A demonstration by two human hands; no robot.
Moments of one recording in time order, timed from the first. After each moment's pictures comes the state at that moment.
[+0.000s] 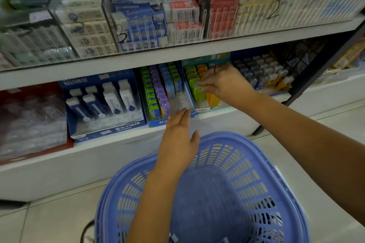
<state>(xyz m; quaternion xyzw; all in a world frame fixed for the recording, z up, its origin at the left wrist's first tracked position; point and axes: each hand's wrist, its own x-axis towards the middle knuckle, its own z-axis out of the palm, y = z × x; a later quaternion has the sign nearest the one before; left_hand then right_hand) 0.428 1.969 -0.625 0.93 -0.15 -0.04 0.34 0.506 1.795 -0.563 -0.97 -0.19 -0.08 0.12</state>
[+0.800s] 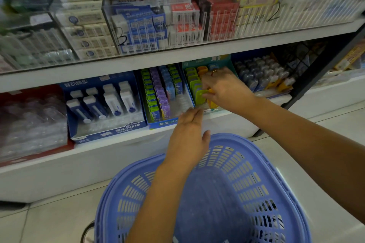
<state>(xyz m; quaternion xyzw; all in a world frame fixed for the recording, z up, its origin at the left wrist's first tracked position) 0.434 1.950 -0.619 0.93 -0.22 -0.02 0.30 0.504 1.796 -0.570 -0.97 -0.23 -0.12 0.02</state>
